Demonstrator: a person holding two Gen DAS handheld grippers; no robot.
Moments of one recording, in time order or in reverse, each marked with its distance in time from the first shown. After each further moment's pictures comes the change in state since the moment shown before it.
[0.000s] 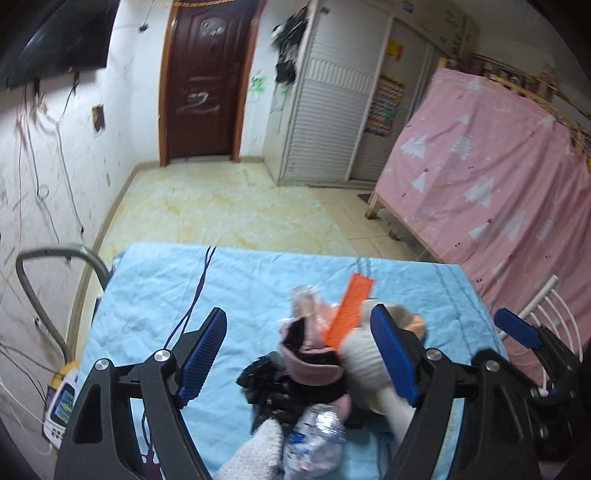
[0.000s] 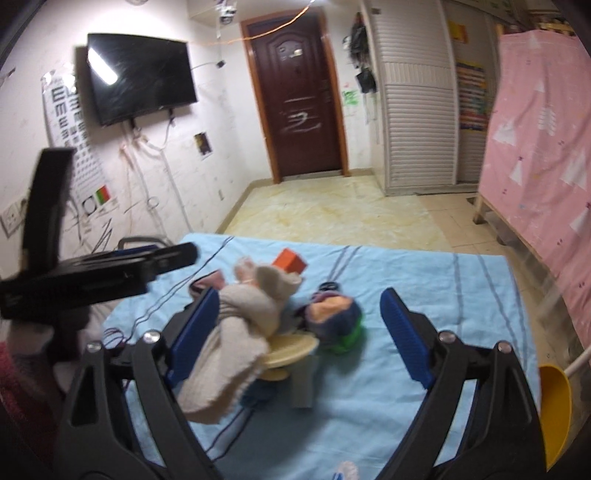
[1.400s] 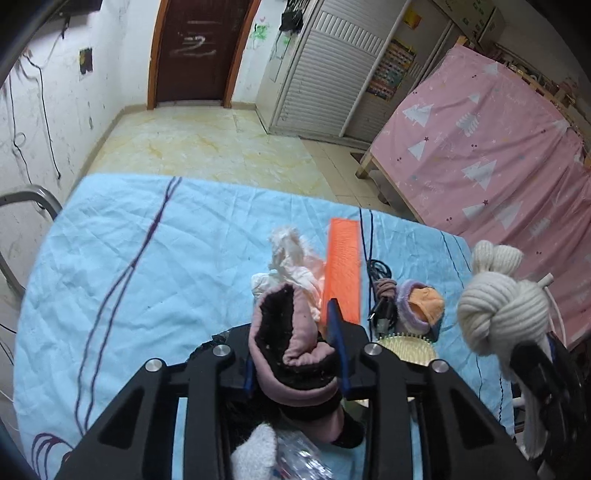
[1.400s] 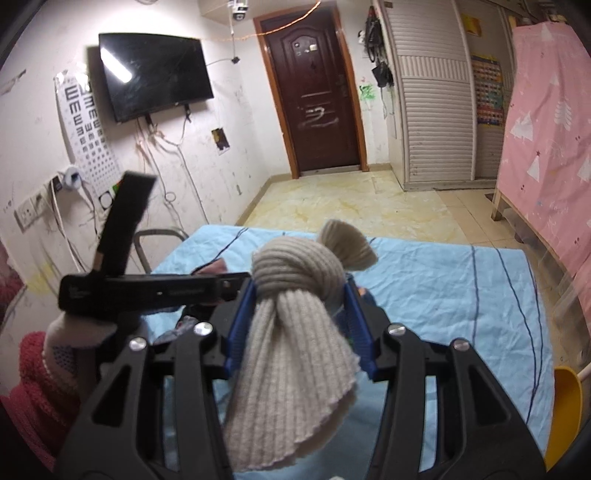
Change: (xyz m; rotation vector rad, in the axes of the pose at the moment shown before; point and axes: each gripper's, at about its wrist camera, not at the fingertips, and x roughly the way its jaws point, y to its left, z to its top) left arm 0.068 -0.017 -0.021 -0.074 0.179 -0.072; right arm -0.005 -0.023 -0.008 0.016 0.002 0.077
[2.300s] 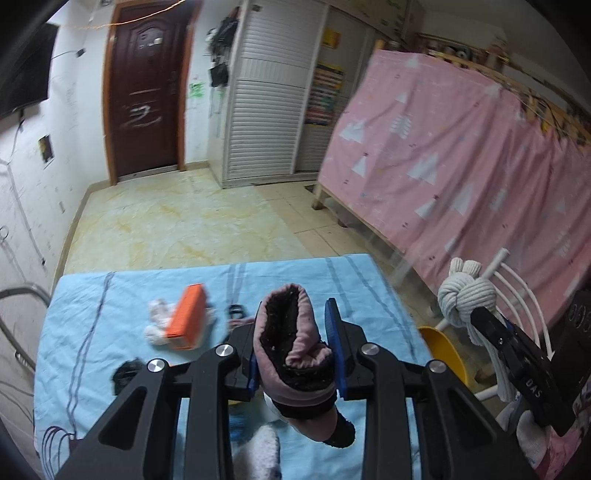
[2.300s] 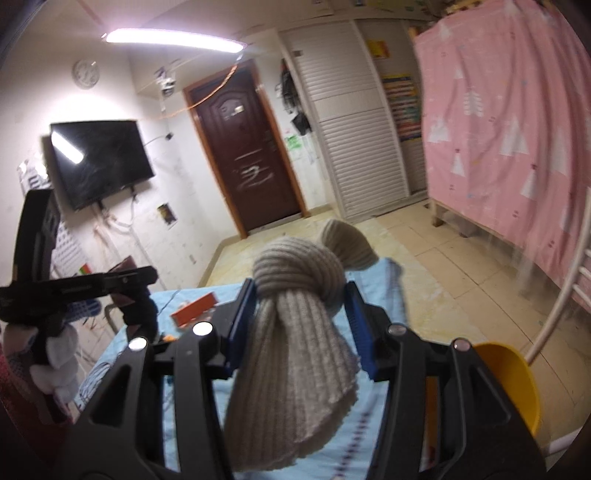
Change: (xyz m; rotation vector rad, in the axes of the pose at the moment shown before) left arm -0.088 -0.153 -0.009 0.243 -0.151 -0.070; right arm -0.131 -0.128 -0.031 0.227 -0.230 -0.167
